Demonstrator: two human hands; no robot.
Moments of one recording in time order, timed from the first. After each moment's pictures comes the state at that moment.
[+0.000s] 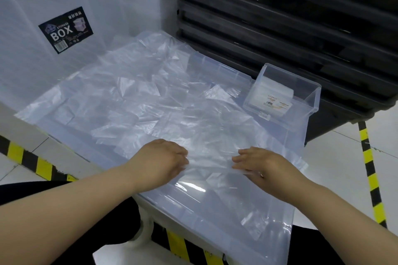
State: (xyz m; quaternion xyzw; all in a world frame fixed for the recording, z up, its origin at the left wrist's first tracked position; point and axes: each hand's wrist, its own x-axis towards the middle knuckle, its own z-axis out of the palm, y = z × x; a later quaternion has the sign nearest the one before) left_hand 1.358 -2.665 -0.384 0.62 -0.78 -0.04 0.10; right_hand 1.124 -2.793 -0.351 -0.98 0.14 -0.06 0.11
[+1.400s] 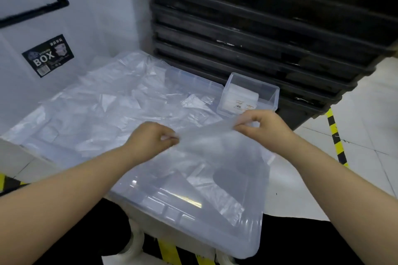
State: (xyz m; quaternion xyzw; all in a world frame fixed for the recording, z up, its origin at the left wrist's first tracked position) left_hand 1.346 -2.702 -0.334 0.72 -0.61 -0.16 0.29; right_hand 1.126 -2.805 -0.256 -0.84 0.40 -0.14 0.34
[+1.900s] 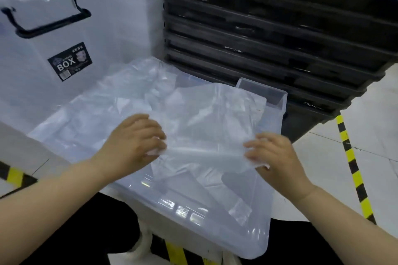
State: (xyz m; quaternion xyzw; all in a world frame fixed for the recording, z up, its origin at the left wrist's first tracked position) left_hand 1.374 -2.644 -0.304 0.55 -0.78 0.19 0.22; right_hand 1.089 -2.785 -0.314 -0.94 0.16 -0.30 -0.03
